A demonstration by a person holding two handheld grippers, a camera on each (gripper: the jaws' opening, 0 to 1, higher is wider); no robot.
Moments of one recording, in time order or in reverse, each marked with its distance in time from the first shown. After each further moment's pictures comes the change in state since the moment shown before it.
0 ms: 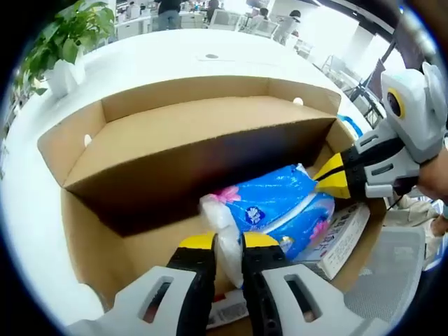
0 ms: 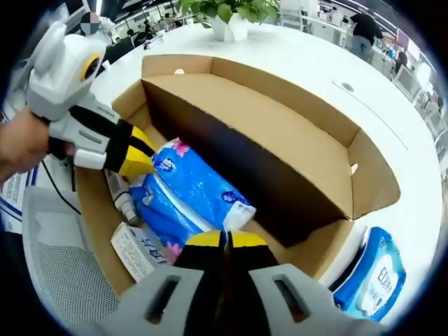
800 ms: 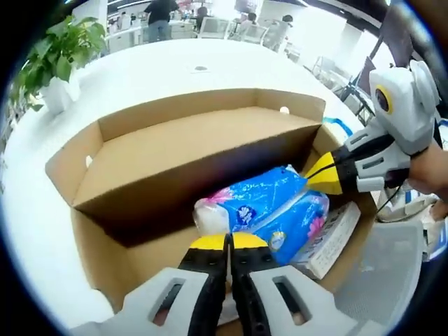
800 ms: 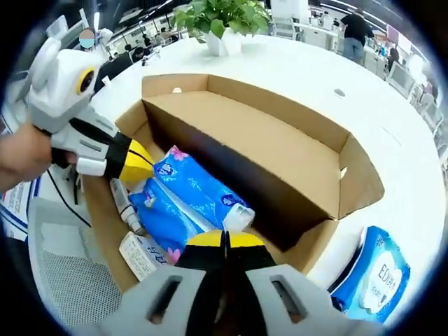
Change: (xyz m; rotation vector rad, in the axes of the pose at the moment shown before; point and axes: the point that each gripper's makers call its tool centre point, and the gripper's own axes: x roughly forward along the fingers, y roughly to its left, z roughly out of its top) left arm -0.016 -0.009 0.016 0.059 -0.055 -0.022; right arm -0.017 -0.004 0.013 0.046 -0.104 0.010
